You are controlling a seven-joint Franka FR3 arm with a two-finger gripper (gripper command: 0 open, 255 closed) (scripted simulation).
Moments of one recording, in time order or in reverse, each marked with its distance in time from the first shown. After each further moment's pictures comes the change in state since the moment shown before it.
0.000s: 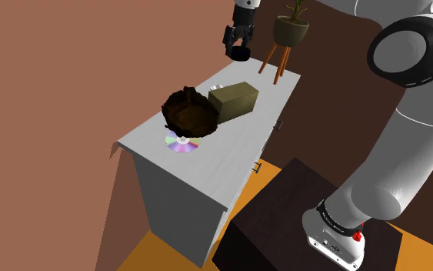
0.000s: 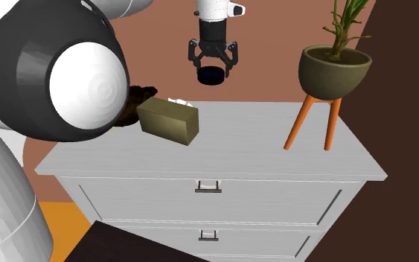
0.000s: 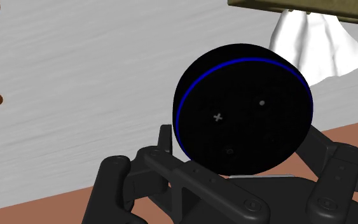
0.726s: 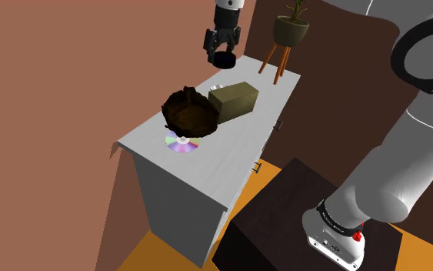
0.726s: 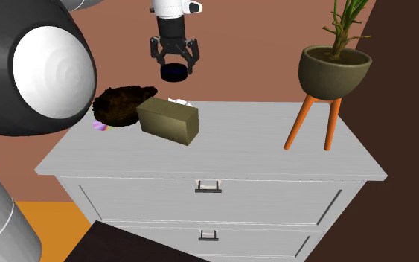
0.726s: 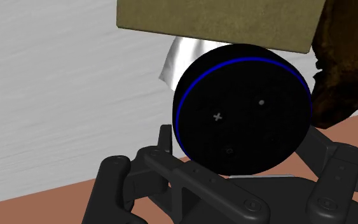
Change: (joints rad) arm 0.123 -0.086 0.078 -0.104 -0.021 0.017 0.198
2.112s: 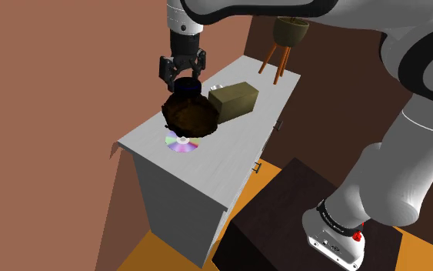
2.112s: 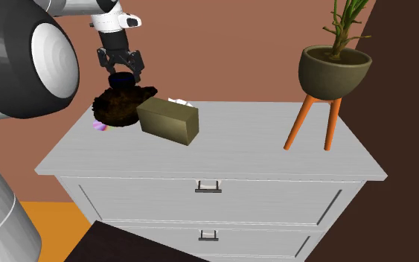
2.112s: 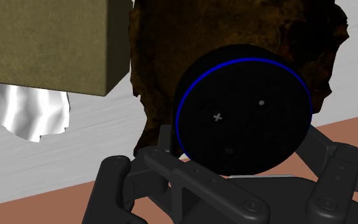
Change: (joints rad) arm 0.186 0.036 0.132 -0.056 -0.029 0.086 0.323
